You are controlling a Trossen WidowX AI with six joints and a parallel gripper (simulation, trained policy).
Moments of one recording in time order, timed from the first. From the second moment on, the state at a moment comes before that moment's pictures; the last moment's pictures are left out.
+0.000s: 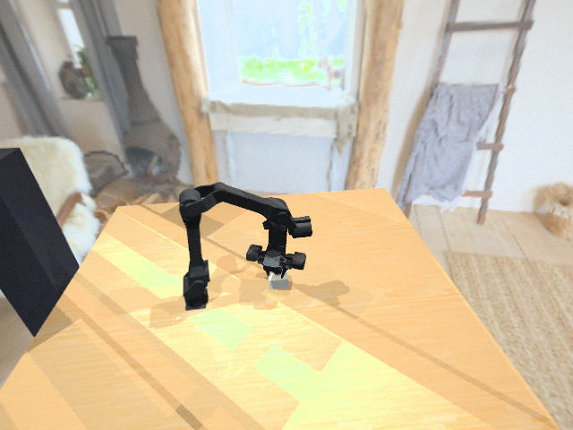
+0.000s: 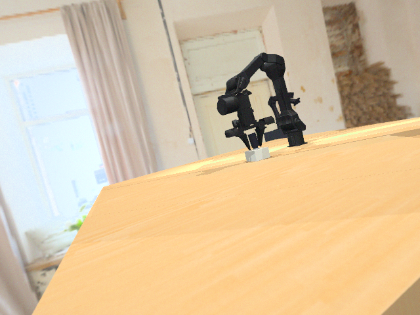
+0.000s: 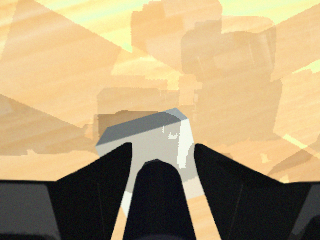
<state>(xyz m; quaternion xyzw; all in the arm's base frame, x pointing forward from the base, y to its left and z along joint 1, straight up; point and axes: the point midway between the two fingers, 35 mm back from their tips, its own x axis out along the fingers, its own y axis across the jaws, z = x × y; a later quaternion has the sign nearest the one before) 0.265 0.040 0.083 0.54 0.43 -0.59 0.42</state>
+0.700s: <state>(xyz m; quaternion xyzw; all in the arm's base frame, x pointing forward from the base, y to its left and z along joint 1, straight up) 0.260 0.041 0.113 0.57 0.42 -0.56 0.44</state>
